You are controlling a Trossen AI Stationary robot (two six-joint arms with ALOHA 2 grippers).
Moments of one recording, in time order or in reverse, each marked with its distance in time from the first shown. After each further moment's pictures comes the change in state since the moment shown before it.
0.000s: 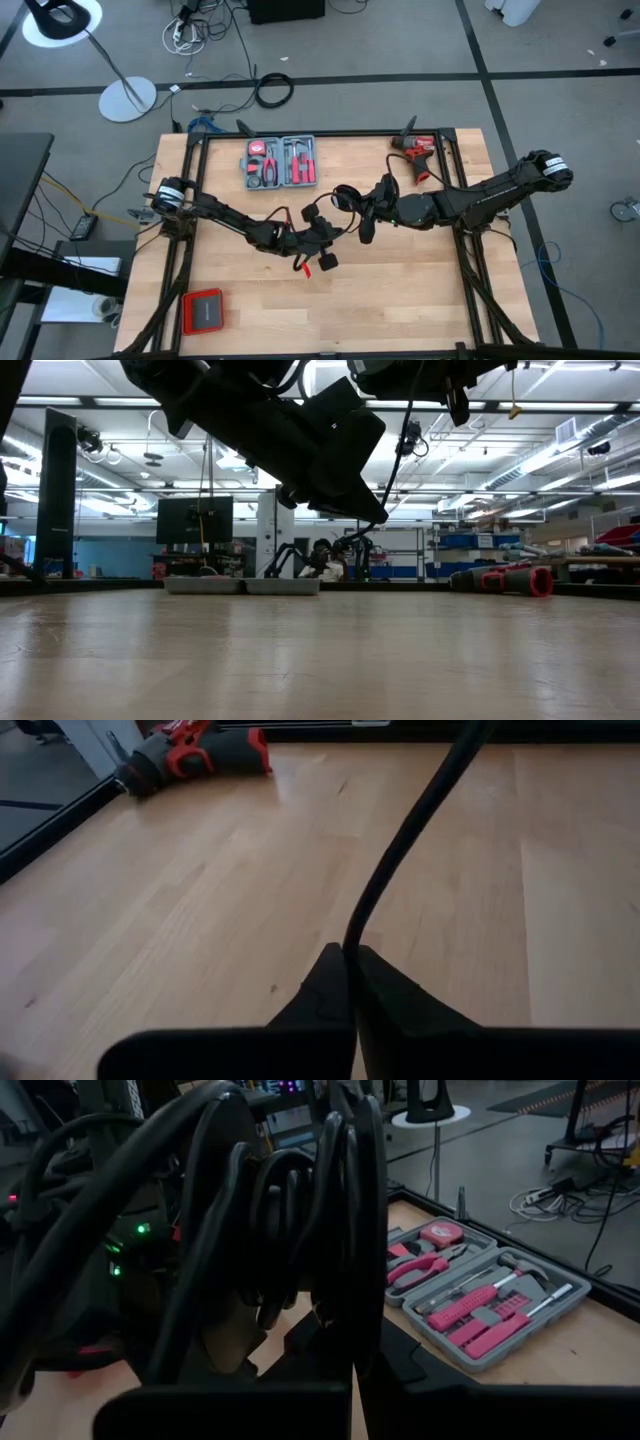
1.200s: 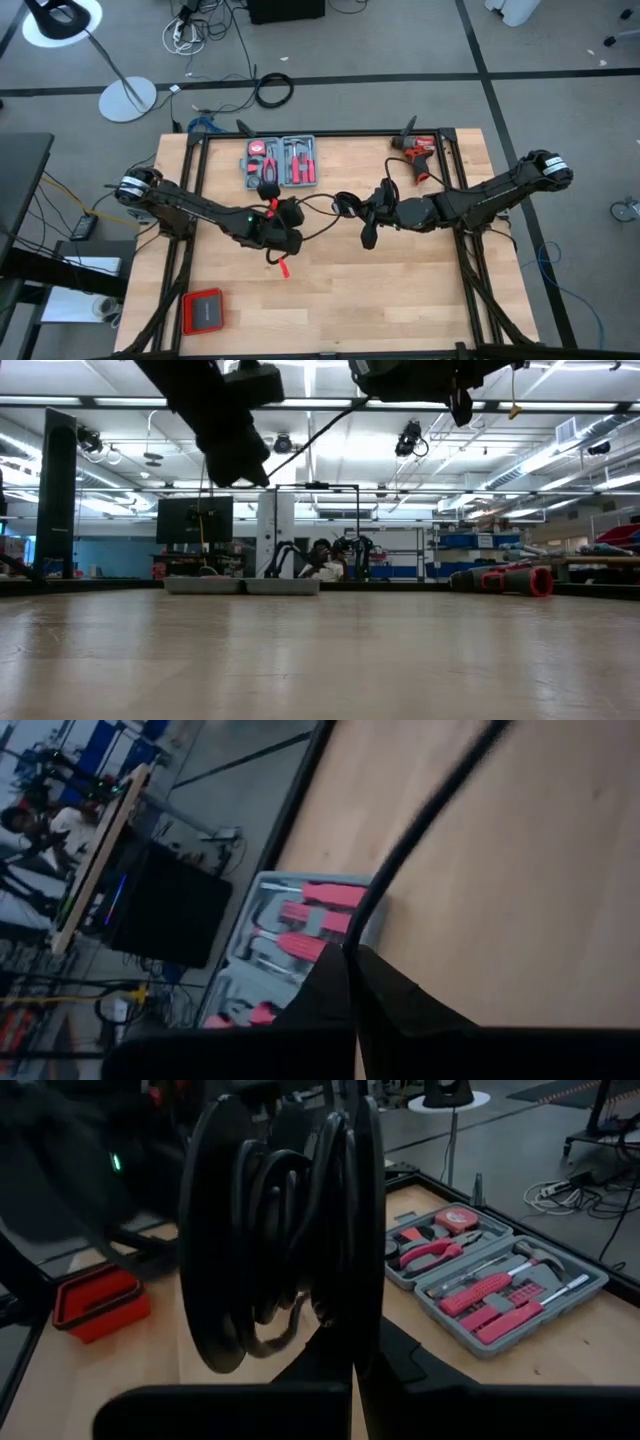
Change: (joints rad) left arm -0.026 -0.294 0.032 -0.914 -0.435 -0.039; right arm 0.026 0.000 0.000 -0.045 -0.026 -0.006
